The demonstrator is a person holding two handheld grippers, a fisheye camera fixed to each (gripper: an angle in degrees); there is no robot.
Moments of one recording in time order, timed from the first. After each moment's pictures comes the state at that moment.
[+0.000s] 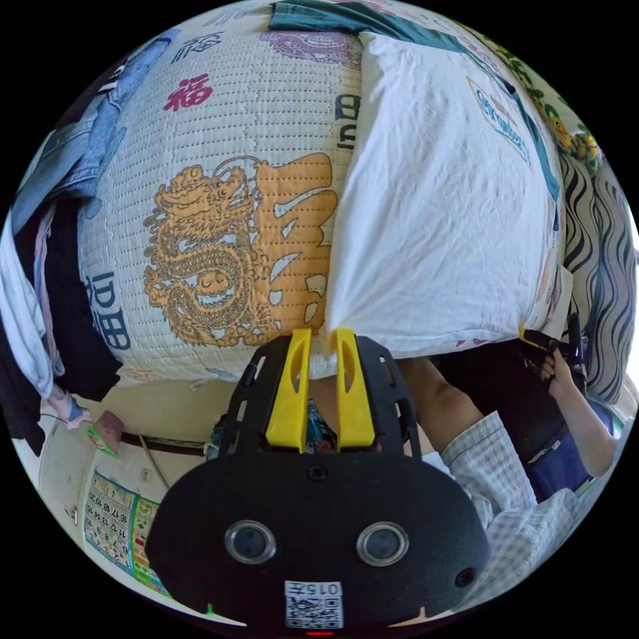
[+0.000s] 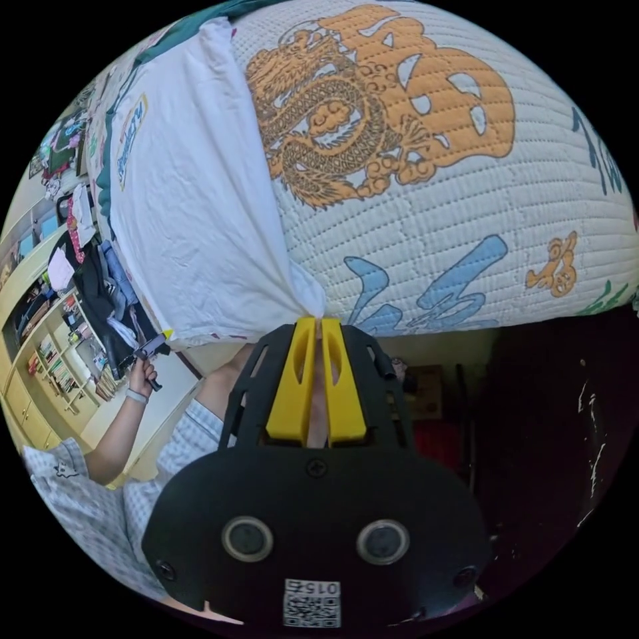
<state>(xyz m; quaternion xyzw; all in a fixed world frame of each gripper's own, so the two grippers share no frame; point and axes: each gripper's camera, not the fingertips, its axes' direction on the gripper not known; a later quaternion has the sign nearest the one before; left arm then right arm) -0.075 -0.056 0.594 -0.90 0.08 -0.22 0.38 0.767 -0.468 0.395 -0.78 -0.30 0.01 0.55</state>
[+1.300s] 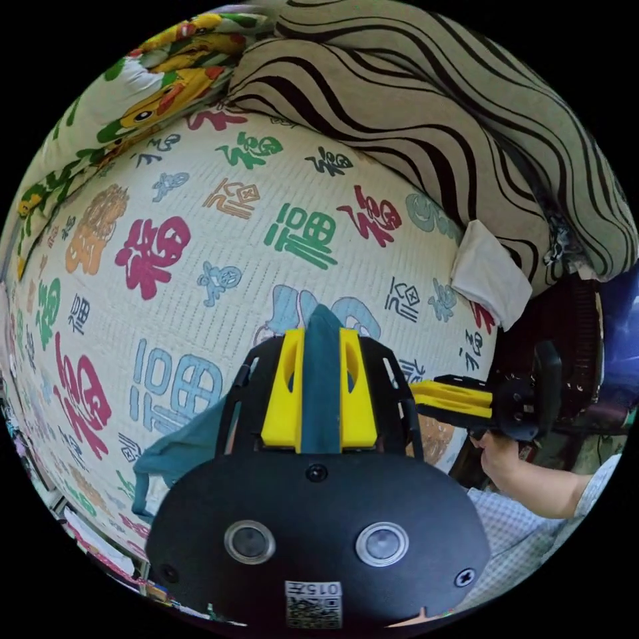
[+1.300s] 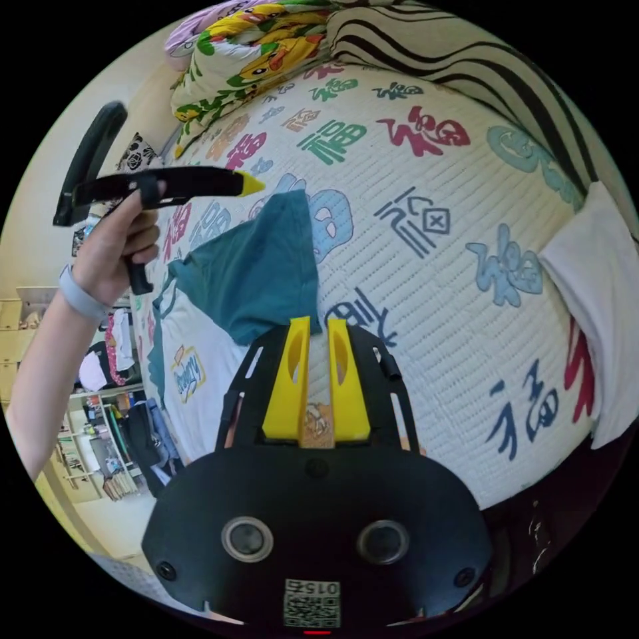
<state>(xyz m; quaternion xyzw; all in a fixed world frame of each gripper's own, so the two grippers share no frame) 0.539 -0.285 1.072 -0.72 0.47 0.10 0.49 0.846 -0.670 0.501 -0.56 -0.29 0.16 0.76</state>
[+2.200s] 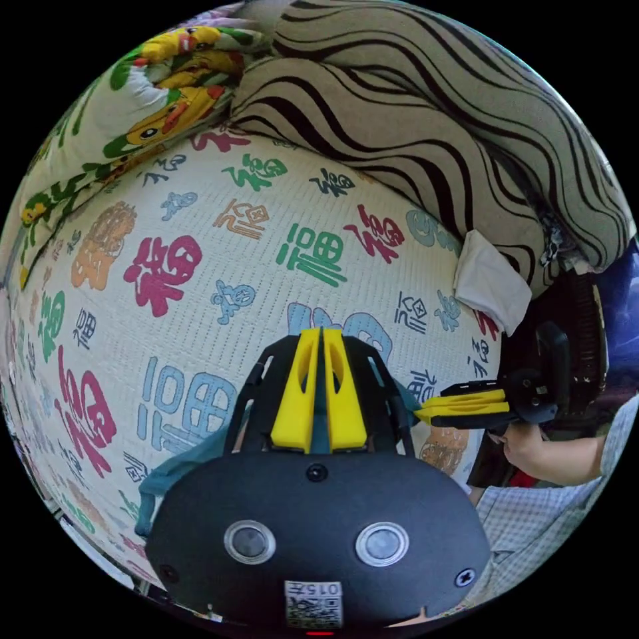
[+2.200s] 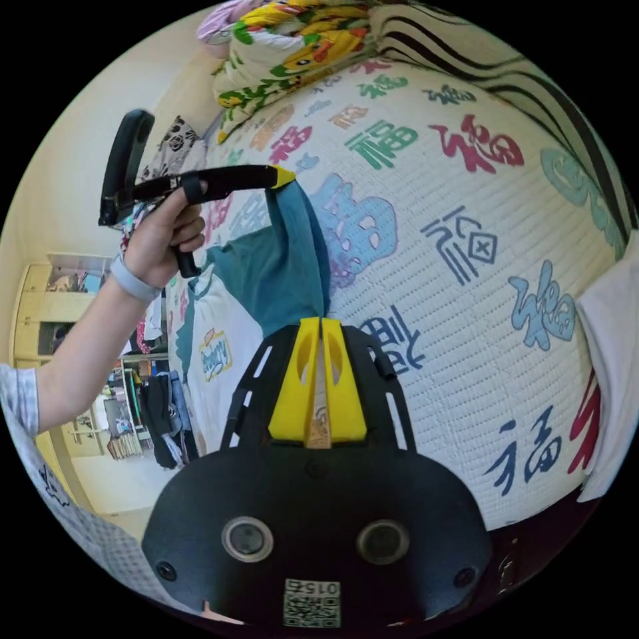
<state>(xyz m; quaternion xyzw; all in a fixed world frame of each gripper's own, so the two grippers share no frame) 0.521 -0.402 1.106 -0.67 0.49 0.06 0.55 0.793 -0.737 0.497 -0.54 -0.38 0.14 0.74</state>
